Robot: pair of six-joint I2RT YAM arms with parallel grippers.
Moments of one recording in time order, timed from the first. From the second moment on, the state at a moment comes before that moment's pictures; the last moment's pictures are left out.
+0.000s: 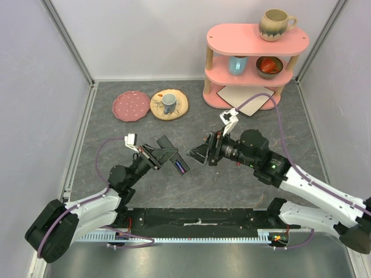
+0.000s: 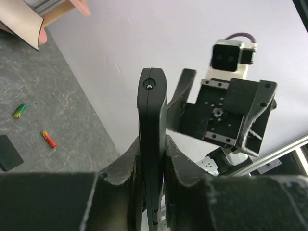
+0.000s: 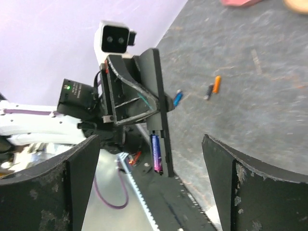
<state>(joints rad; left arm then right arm) -0.62 0.93 0.07 1.23 0.24 -1.26 0.89 0.99 0.82 0.00 -0.18 0.75</state>
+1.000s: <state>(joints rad) -0.62 0.54 0.05 0.84 0.30 -1.22 0.51 1.32 0.66 -0.43 0.31 0.56</state>
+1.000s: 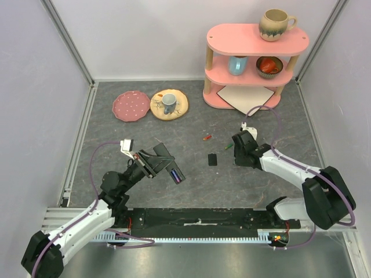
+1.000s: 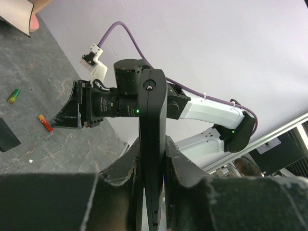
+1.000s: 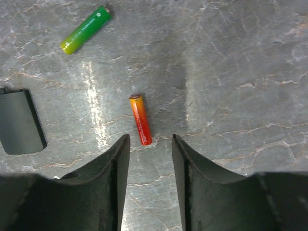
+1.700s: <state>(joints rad) -0.62 0.60 0.05 0.83 0.30 -1.21 0.50 1.37 0.63 -0.33 0.26 0.51</state>
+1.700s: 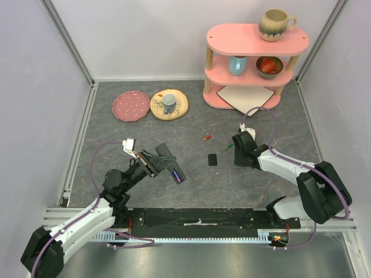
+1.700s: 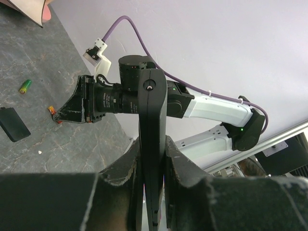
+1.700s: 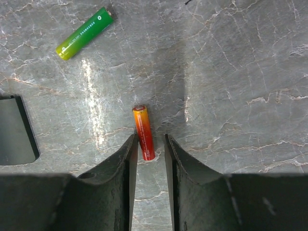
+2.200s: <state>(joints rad) -0.62 0.61 0.05 0.84 0.30 -1.21 0.49 1.36 0.61 -0.29 0.24 0.50</state>
